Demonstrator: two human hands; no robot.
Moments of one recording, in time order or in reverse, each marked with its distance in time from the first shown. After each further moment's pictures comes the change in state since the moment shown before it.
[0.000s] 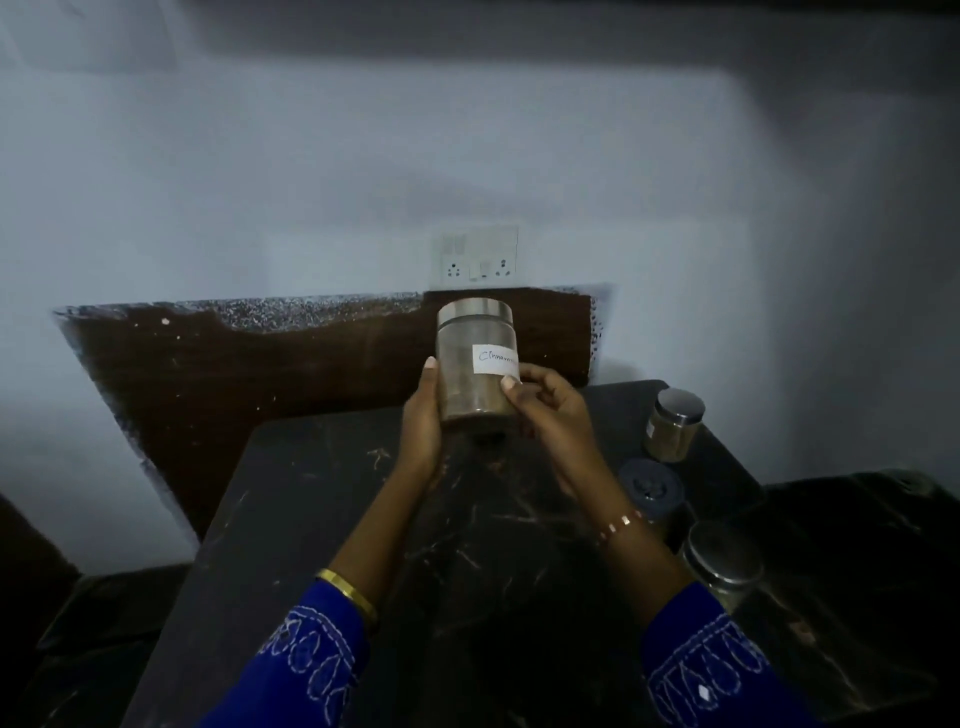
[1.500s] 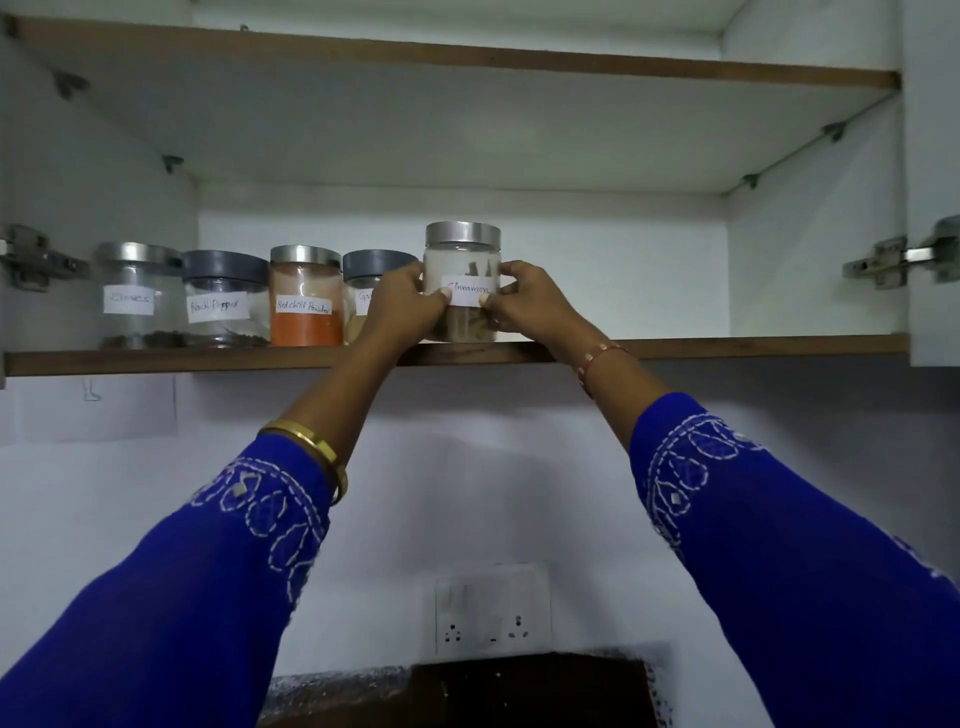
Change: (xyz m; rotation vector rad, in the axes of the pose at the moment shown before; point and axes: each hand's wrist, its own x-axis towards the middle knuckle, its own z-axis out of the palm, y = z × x) left_hand 0.281 0.368 0.131 0.820 0.208 0.850; right_hand 0.338 -0.363 0.057 -0.590 -0.047 -0.699
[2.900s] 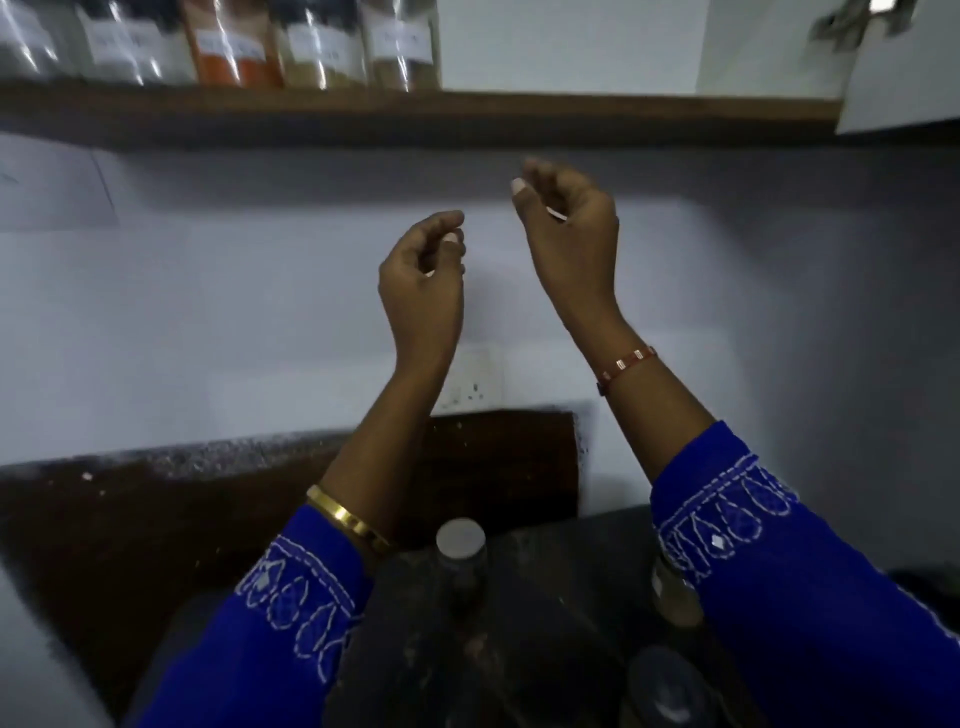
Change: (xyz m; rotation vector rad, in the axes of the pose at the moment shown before) left_hand -0.225 -0.004 0.047 -0.553 0.179 -0.178; right_hand -0.209 0.018 0.013 0.164 0.484 0.007
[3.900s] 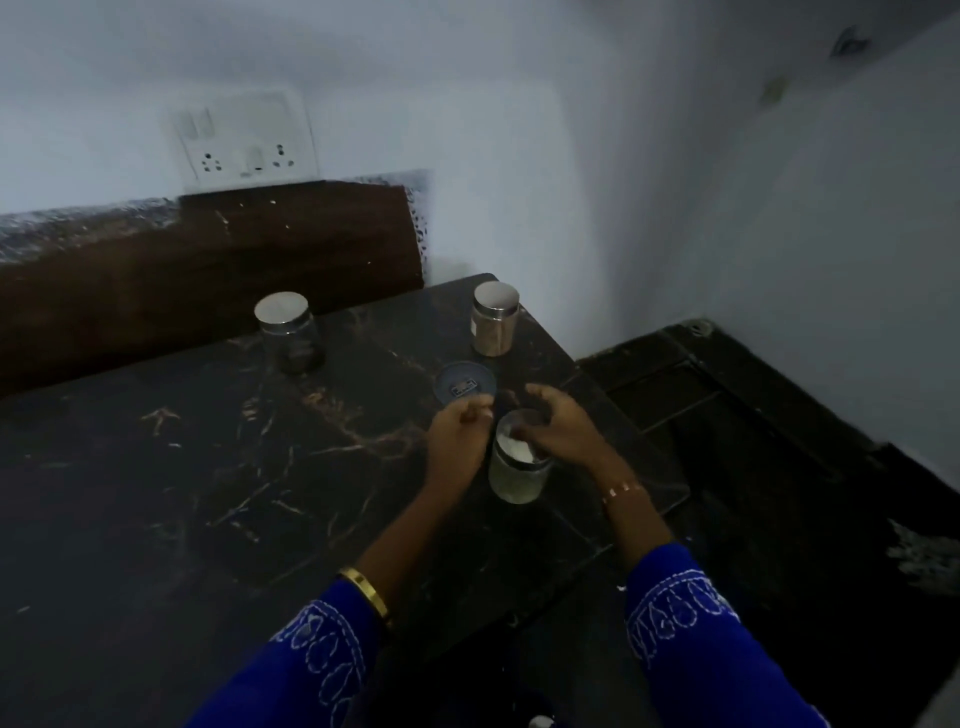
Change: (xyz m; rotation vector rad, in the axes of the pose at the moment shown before) left_hand -0.388 -0.093 0.030 0.206 -0.579 -0.860; right_hand -0.315 0.116 -0.292 -0.569 -0.498 1.053
